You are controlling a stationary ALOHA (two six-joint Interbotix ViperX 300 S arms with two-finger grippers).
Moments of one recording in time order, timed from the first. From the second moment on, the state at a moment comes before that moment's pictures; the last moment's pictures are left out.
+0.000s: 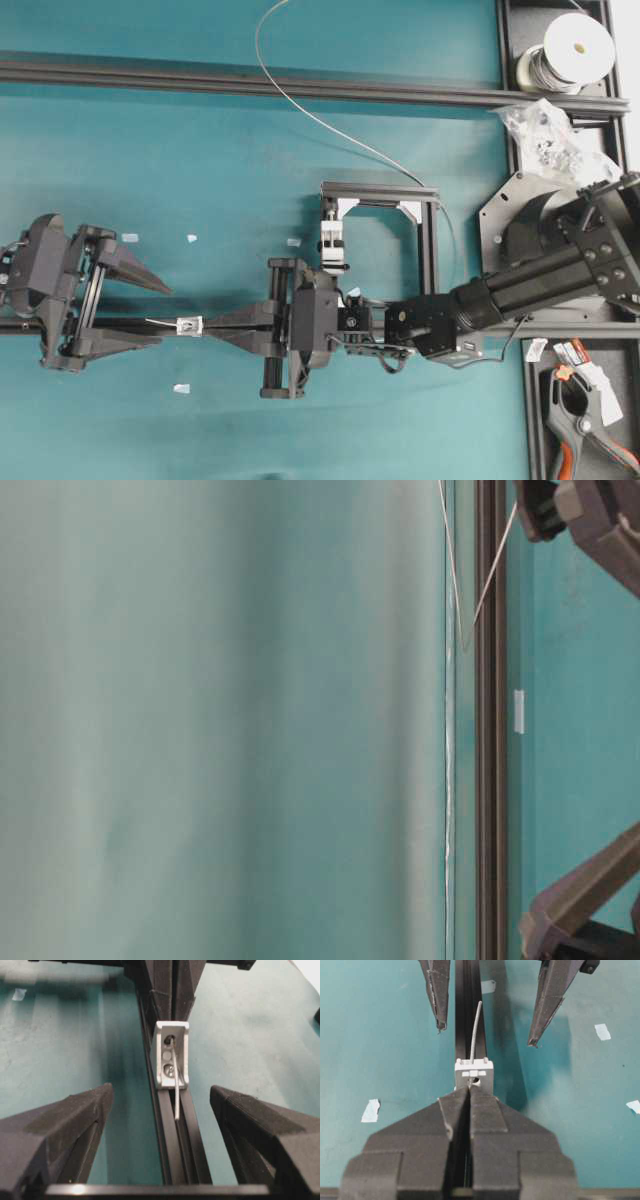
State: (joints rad) left arm -0.25 0.34 0.93 -0.07 -1.06 -0.13; right arm 0.44 0.33 0.80 0.61 -0.88 -0.06
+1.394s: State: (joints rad) left arm -0.25 0.34 0.92 -0.06 -1.00 -0.14; right arm 0.43 0.32 0.78 0.61 -0.81 -0.04
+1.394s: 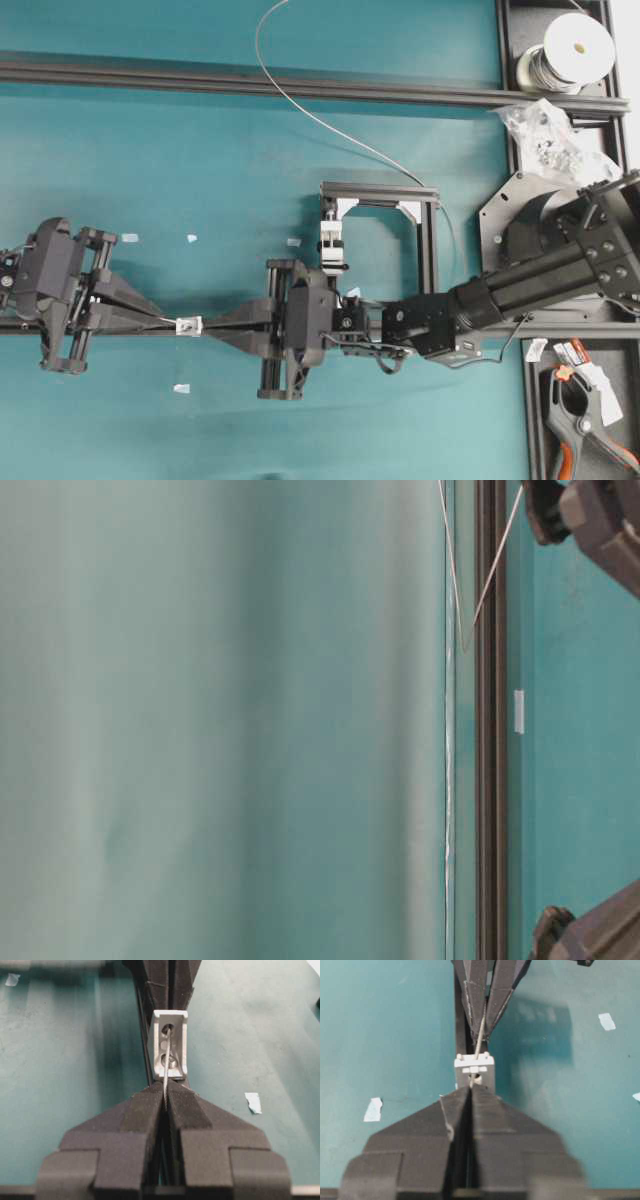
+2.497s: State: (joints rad) left arm -0.31 0.09 1.13 -0.06 -0.87 -0.14; right arm 0.44 0.27 0.84 0.61 -0.83 -0.04
